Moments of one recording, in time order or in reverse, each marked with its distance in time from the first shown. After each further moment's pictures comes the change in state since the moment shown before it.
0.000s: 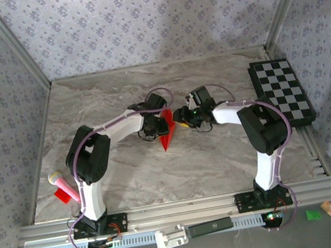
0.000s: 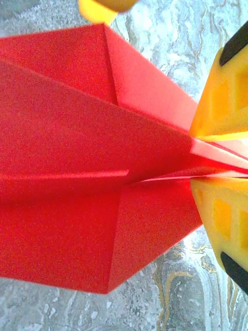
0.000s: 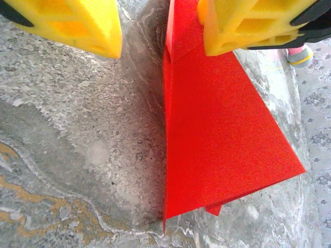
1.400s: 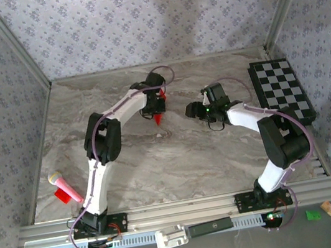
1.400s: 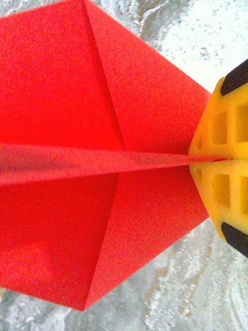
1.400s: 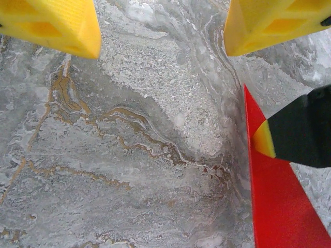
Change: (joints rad) left arm 0.103 0.352 0.560 -0.197 -0.177 0.239; right arm -0.085 -0.214 -0.100 -0.099 0.213 -0.167
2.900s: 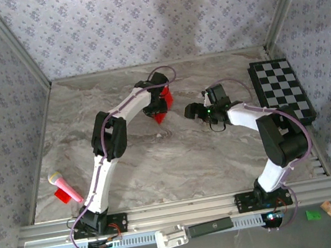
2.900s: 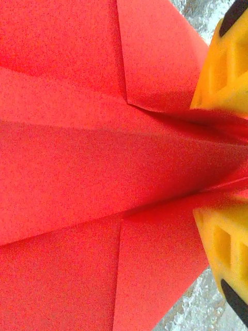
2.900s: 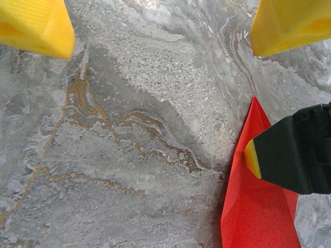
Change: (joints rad) left arm -0.001 0.106 0.126 -0.077 -0.032 -0.090; right arm -0.017 0.016 -0.011 -0.006 -0.007 -0.040
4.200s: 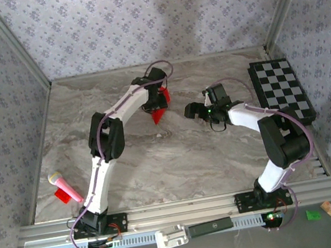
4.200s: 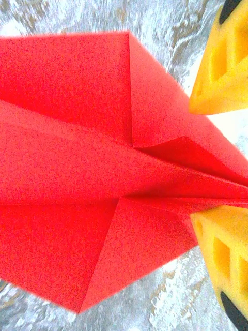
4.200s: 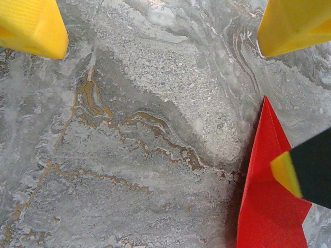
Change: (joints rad) left arm 0.001 -0.061 0.020 -0.014 0.022 -0.045; right arm 0.000 -0.016 0.000 -0.018 0.020 -0.011
